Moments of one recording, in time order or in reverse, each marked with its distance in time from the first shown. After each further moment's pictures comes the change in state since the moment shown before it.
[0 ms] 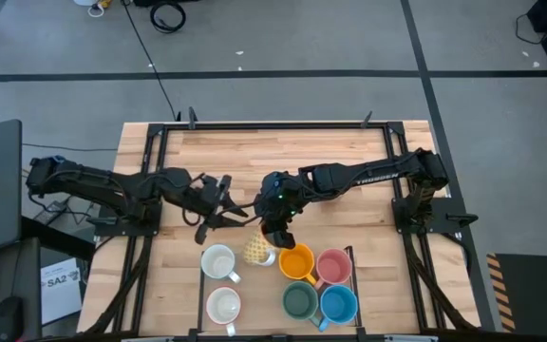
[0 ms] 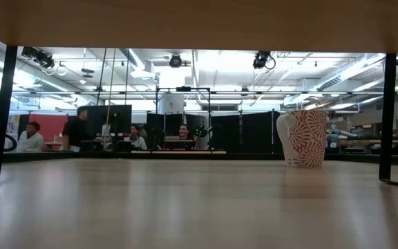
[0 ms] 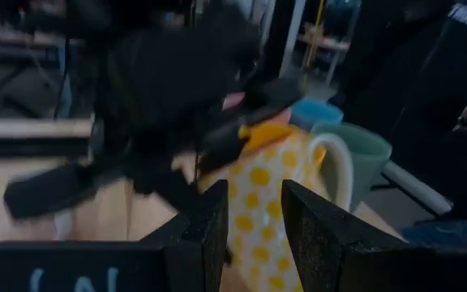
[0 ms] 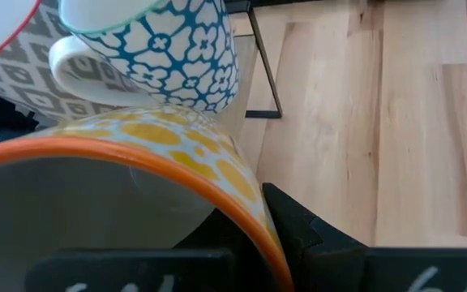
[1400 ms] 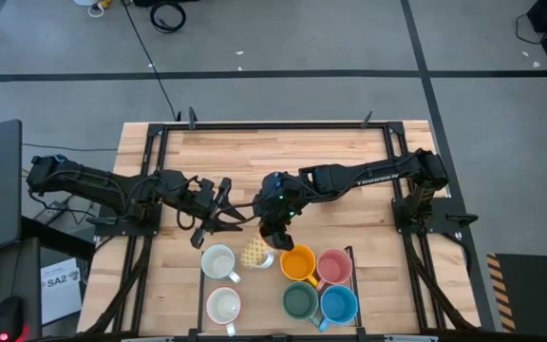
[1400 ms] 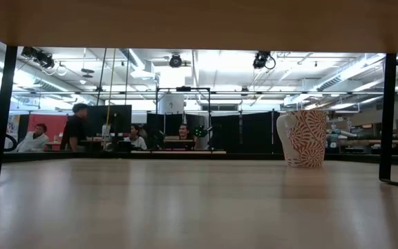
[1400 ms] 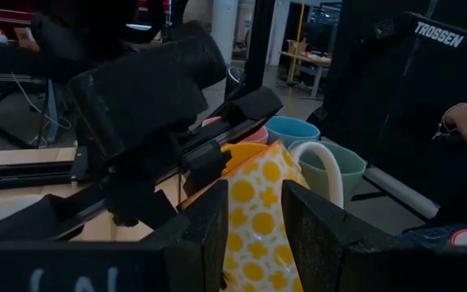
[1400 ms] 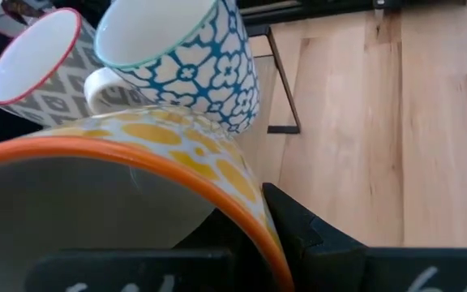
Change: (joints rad) left arm -0.039 0.000 0.000 0.070 0.000 0.016; right arm 0.007 0.000 0.001 0.054 -0.038 0.061
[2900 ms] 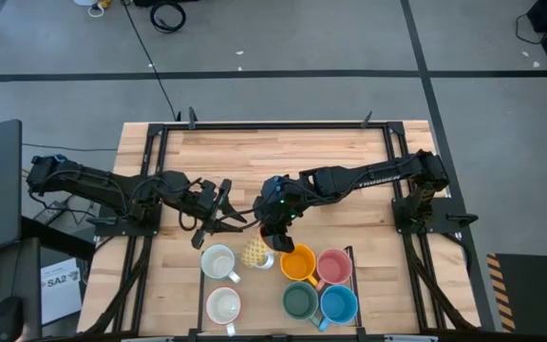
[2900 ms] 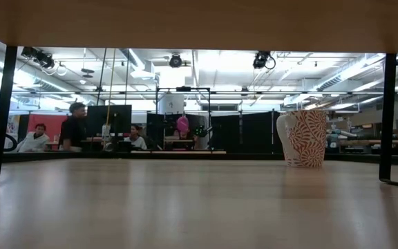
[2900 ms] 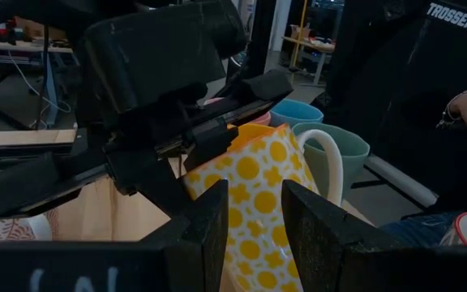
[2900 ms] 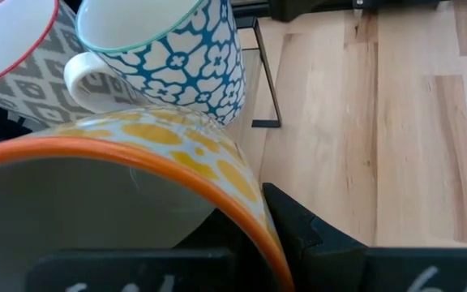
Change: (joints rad) left arm 0.000 0.000 0.000 -0.052 0.000 -0.002; right arm 0.025 0.000 0.026 -0.058 0.093 -0.038
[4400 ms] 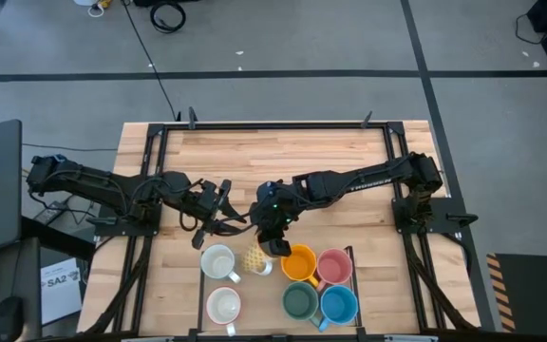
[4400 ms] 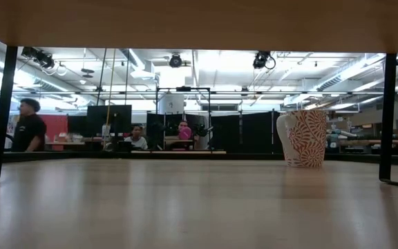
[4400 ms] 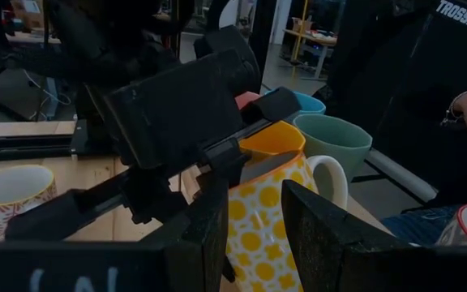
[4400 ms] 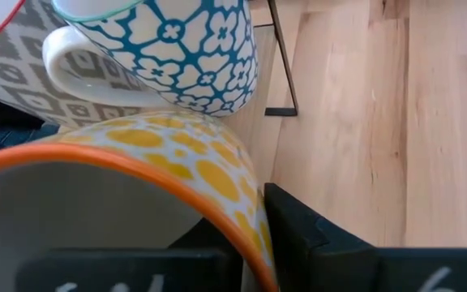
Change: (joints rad) left arm 0.000 0.000 0.001 -0.026 0.000 0.000; right arm -0.002 0.057 0.001 0.021 -0.056 0.007
